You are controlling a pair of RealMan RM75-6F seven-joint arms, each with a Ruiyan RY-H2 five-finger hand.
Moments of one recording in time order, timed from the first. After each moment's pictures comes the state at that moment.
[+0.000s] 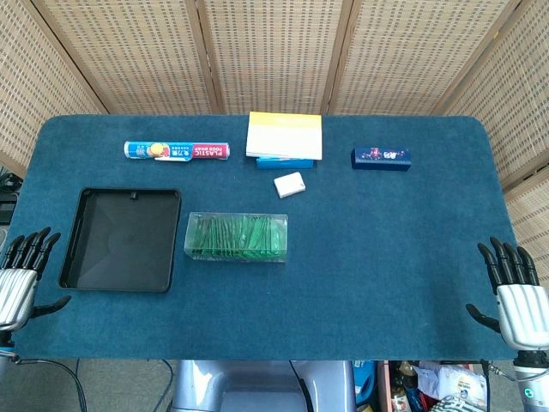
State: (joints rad) left arm -0.13 -1.12 -0.03 -1.59 1.52 1.45 0.05; right arm 0.05 -1.13 0.08 -1.60 -1.55 1.57 -0.12
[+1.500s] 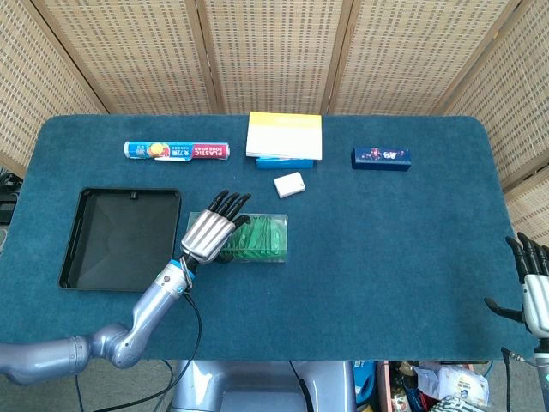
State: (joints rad) left arm -0.78 -1.60 -0.28 -1.55 1.18 0.95 0.57; right arm 0.08 -1.10 0.12 -1.53 -1.39 1.43 0.09
